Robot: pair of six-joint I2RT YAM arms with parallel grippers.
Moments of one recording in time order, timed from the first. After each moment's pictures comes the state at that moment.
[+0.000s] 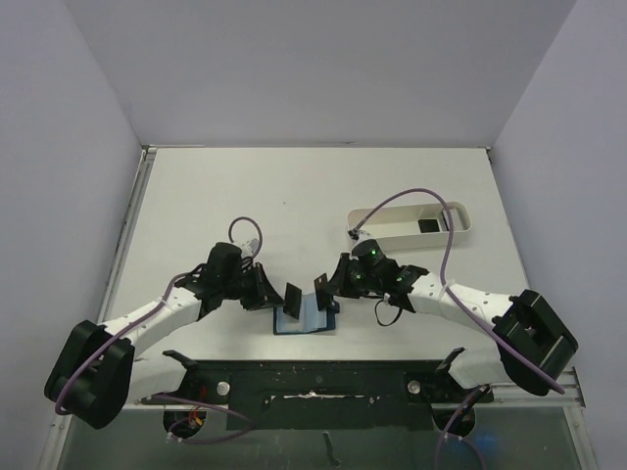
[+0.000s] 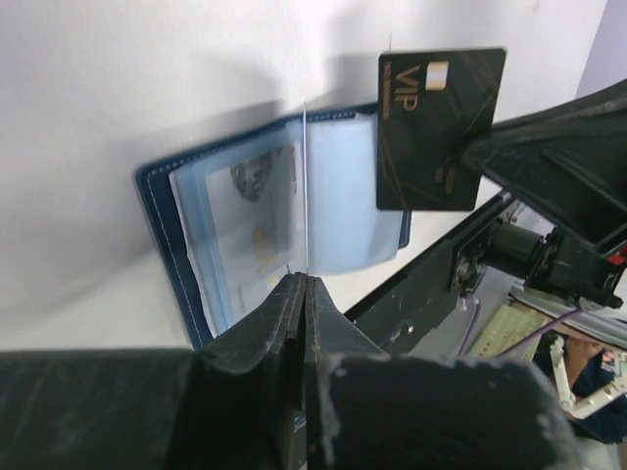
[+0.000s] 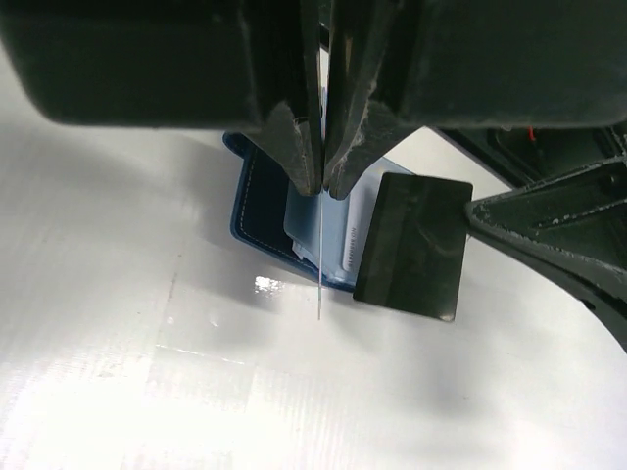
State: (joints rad) left arm -0.49 1.19 0.50 -0.14 0.47 -0.81; right arm 0.77 1.35 0.68 -0.09 -0.12 0.81
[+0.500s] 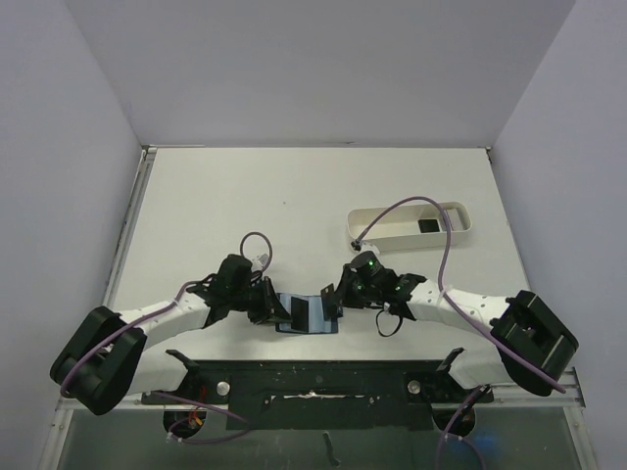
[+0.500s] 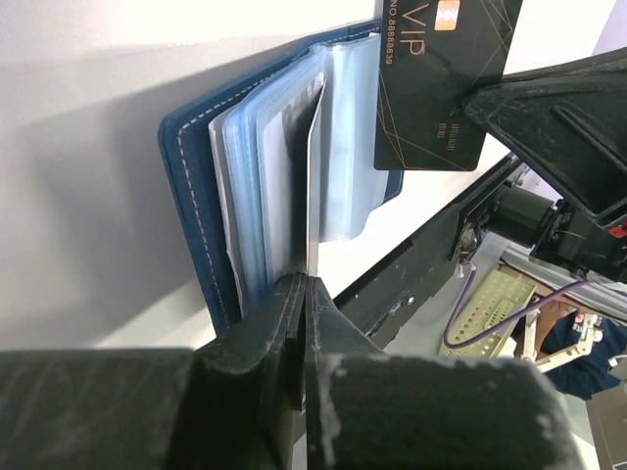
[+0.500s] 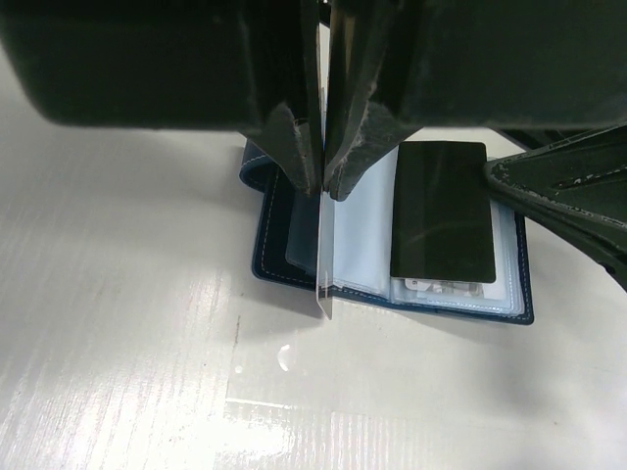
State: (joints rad) left arm -0.58 1.26 0.41 -0.02 0.52 -0.91; right arm 0.81 1.34 0.61 -0.11 -0.02 0.82
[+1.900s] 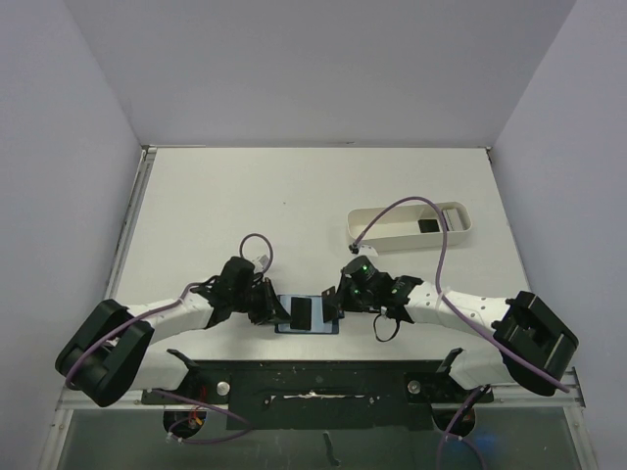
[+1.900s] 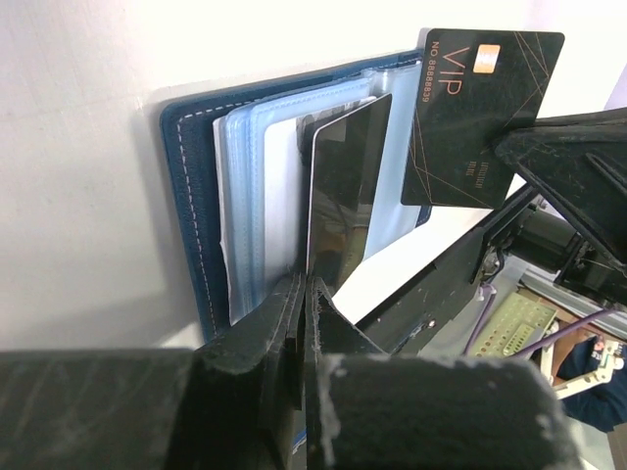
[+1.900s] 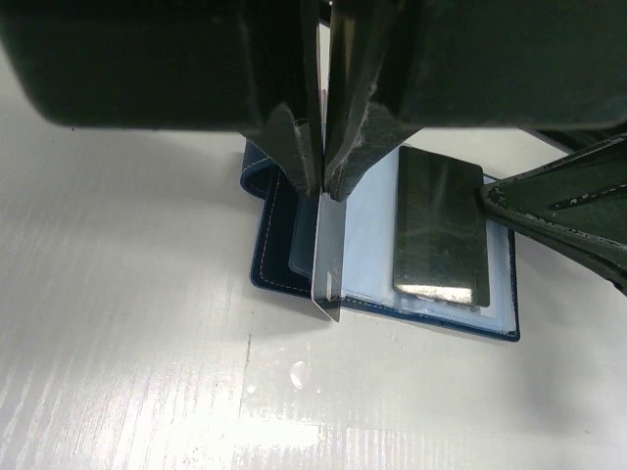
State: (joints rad) left arm -0.59 1.31 0.38 0.05 0.46 -0.93; right arm 0.87 1.33 0.63 -0.17 0.08 0.85
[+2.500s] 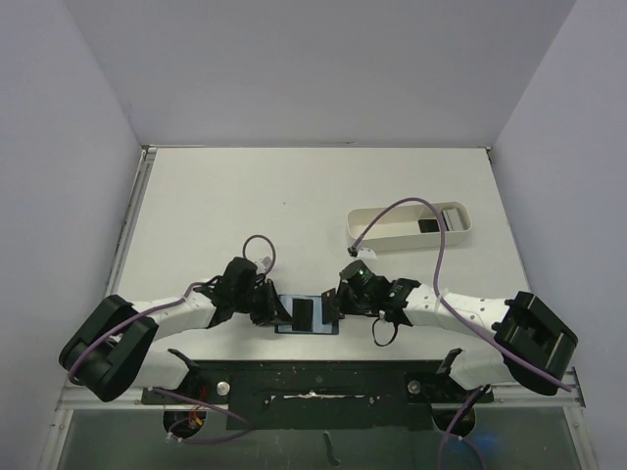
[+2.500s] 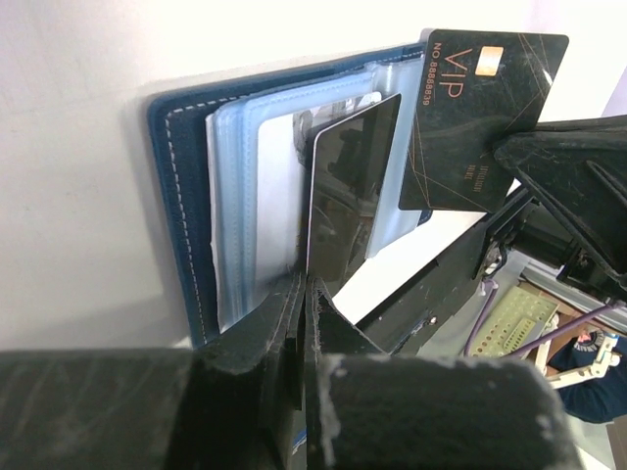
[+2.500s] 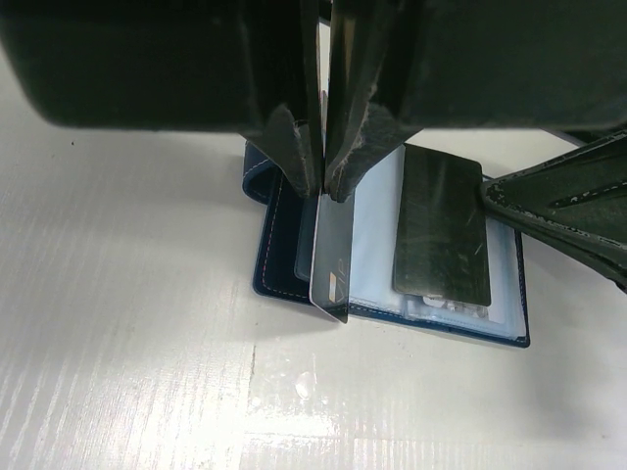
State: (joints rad) left arm -0.60 1.34 0.39 0.06 0.47 -0.92; right arm 0.91 1.33 0.63 -0.20 0.14 0.87
